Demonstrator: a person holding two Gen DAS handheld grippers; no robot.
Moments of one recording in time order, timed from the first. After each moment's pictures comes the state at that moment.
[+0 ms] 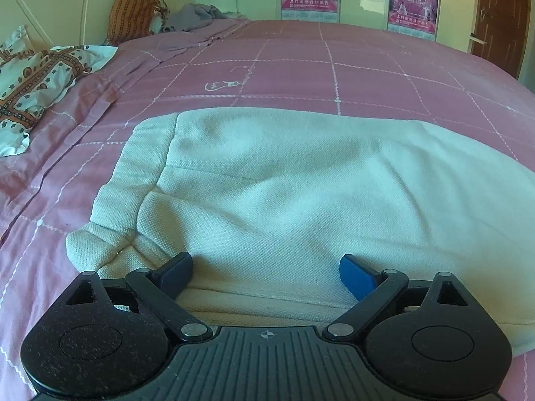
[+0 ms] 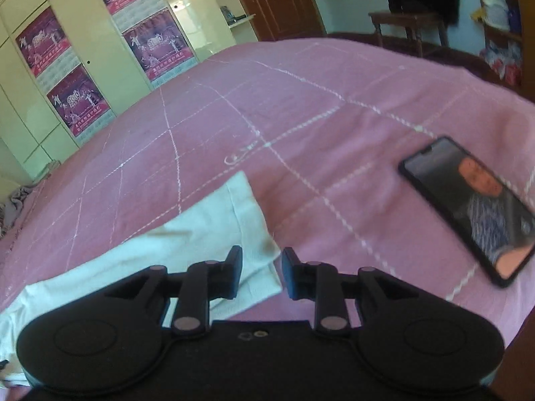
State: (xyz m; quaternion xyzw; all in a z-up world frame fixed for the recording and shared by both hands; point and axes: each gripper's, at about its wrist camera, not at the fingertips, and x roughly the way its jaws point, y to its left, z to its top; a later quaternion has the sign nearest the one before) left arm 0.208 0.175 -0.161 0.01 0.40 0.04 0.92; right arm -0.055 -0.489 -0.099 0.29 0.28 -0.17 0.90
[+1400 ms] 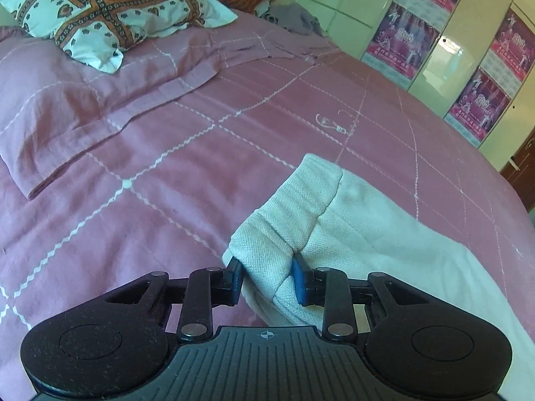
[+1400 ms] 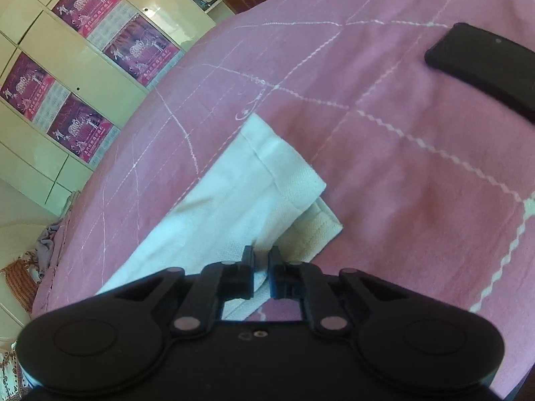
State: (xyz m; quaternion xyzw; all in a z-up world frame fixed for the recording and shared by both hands) left arm 0.193 0.318 -0.147 -0.22 0.36 0.10 0.90; right arm -0.034 -0.466 -0.122 0.39 0.27 -0.14 0.87
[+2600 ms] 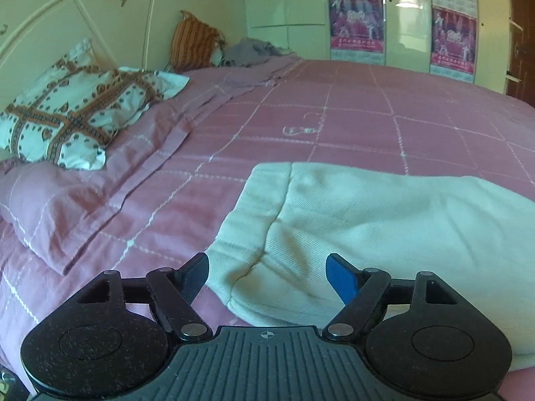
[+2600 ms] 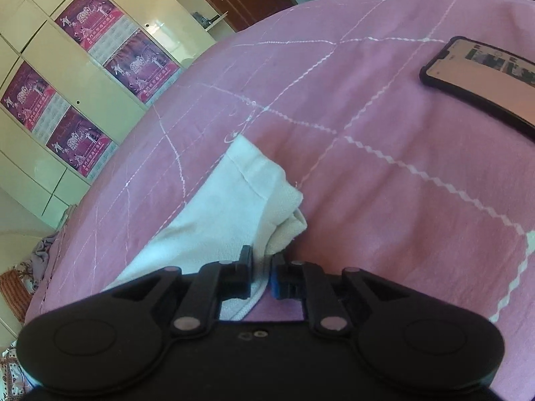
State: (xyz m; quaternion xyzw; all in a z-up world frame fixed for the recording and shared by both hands) left arm 0.171 0.227 -0.126 0.01 0.32 0.12 0.94; right arm -0.022 -0.481 -0.133 0.37 0.25 -0.17 0.88
